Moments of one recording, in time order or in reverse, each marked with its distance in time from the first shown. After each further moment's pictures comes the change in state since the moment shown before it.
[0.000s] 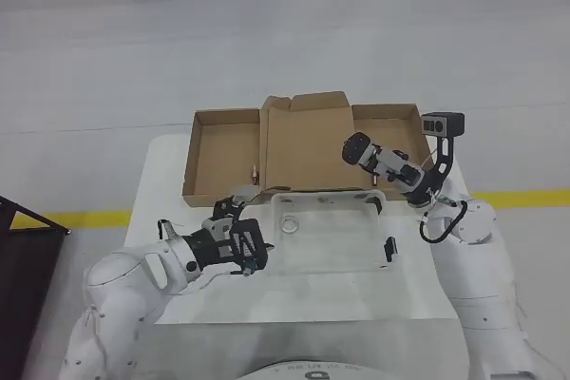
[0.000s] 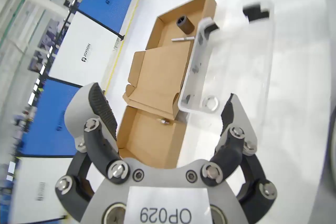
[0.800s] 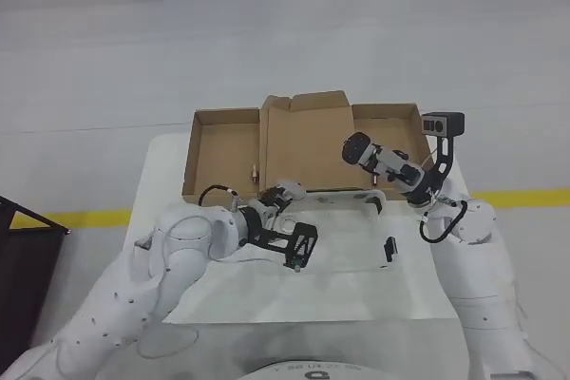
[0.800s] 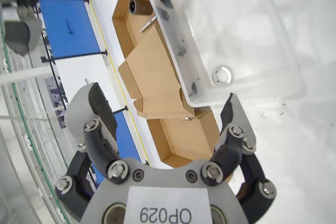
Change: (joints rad) left arm -0.488 0.127 0.450 0.201 -0.102 -0.067 -0.256; right arm 0.000 0.000 0.000 0.000 0.000 0.000 0.000
